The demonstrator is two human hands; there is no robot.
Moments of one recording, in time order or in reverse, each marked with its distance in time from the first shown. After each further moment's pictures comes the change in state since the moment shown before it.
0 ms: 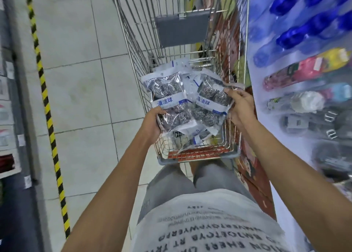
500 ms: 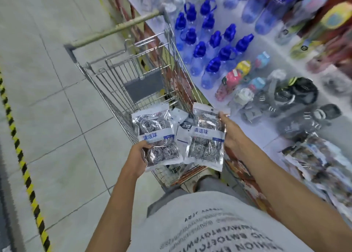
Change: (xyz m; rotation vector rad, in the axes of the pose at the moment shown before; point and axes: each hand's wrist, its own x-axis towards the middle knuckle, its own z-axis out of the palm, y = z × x) left_hand -0.071 0.036 -0.020 0.270 -0.174 -0.025; right_hand -0.145 -0.004 -0.041 0.217 0.186 0.075
